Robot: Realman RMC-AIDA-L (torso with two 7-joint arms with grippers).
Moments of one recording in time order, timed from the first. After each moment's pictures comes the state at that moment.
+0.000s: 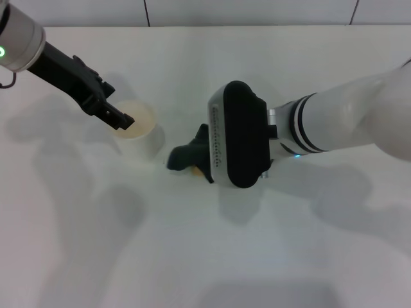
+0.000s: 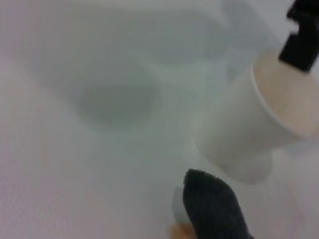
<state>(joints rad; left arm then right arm) -1.35 -2.08 2.85 -0.85 0.47 1.59 -1.50 0.68 2.03 -2.09 -1.22 -2.52 -0.78 2.21</state>
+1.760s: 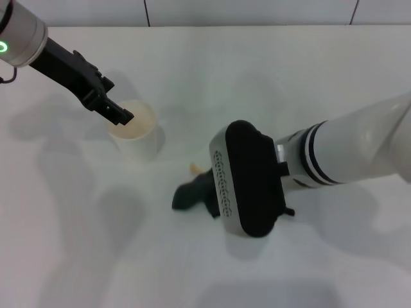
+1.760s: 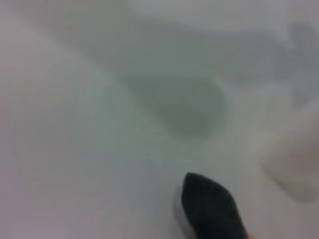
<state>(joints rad) -1.36 -2.08 2.85 -0.84 0.48 1.56 -1.51 0.55 2.03 -2.13 -1.47 -2.59 -0.97 2.18</state>
